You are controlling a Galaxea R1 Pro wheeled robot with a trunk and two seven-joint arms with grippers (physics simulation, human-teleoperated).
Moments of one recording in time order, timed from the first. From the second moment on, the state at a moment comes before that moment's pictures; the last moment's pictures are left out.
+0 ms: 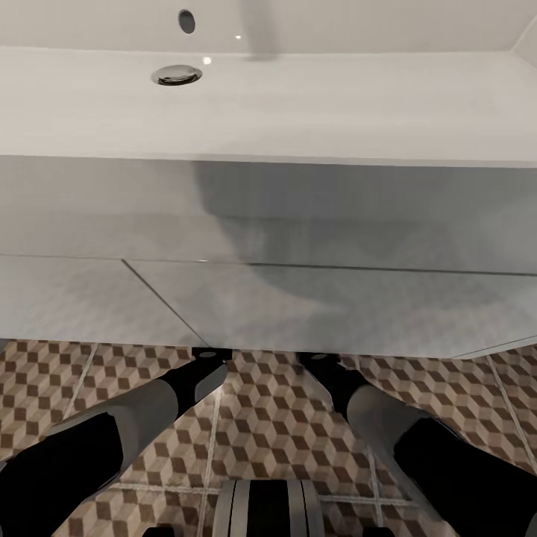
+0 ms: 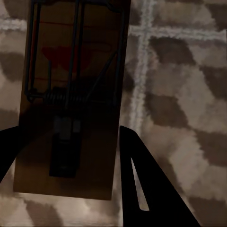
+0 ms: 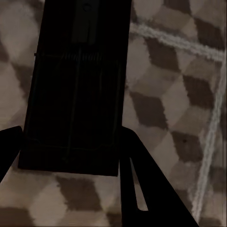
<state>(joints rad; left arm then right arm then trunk) -1.07 -0.07 -1.22 -0.29 1.21 0.03 0.49 -1.03 0.16 0.64 -0.21 -0.40 0.20 -0.41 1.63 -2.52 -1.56</state>
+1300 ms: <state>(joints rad) -1.07 -0.07 -1.22 -0.29 1.21 0.04 0.49 -1.07 0.16 0.58 -0.20 -0.40 0.20 -0.40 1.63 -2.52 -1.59</state>
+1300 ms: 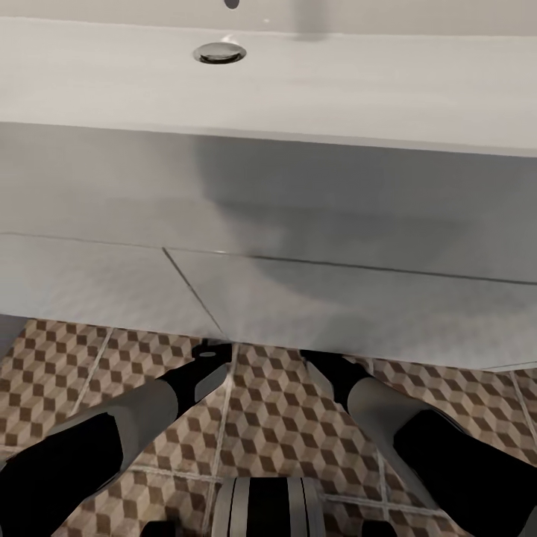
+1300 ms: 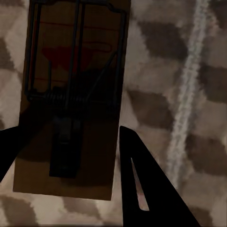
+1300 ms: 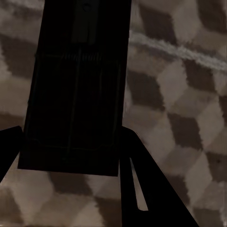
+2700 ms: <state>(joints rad) -1.07 -0.07 -1.22 -0.29 1.21 0.04 0.49 -1.10 0.16 0.58 -0.20 -0.40 0.19 -0.40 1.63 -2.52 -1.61</state>
